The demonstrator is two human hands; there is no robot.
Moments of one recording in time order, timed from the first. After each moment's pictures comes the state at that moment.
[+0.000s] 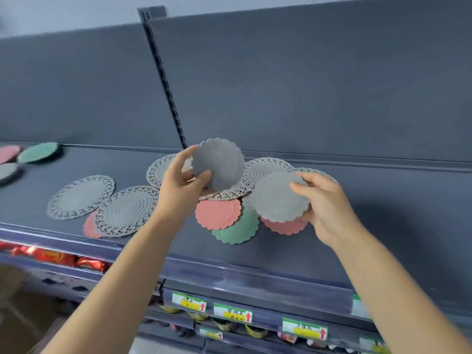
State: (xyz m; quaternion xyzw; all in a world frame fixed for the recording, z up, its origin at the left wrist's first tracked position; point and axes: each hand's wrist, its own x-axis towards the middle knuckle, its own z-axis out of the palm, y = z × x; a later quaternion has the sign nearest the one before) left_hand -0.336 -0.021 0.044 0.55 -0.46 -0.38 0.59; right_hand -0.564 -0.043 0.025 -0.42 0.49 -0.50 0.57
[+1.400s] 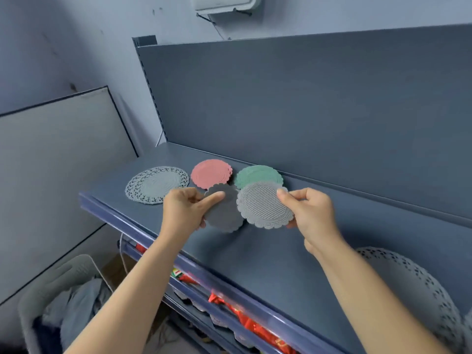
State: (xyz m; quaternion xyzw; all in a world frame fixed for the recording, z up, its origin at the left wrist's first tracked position) left_hand 0.287 -0.021 0.030 0.75 -0.37 -0.14 0.53; right_hand 0.097 -0.112 0.024 -0.53 0.44 -0.45 0.56
